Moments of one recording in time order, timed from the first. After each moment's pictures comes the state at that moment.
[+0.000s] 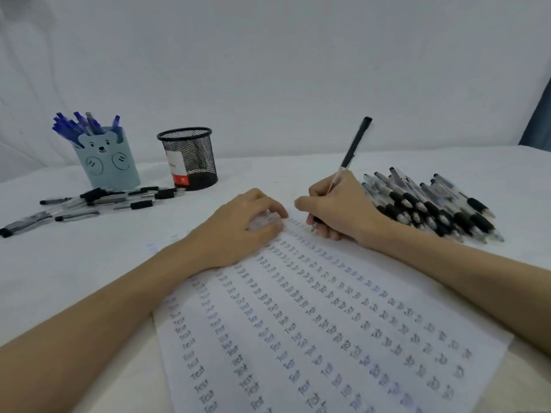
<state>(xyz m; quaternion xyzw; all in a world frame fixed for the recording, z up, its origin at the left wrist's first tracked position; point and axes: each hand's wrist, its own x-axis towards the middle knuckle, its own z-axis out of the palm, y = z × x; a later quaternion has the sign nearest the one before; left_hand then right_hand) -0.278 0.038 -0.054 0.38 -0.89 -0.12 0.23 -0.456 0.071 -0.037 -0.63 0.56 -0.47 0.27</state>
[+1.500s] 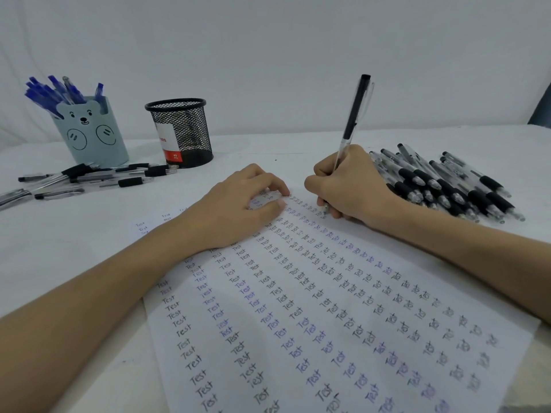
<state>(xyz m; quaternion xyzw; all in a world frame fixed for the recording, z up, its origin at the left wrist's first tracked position) -0.279 0.038 -0.057 0.40 -0.88 -0.14 0.22 -0.454 0.073 -0.039 -0.64 0.59 -0.45 0.21</state>
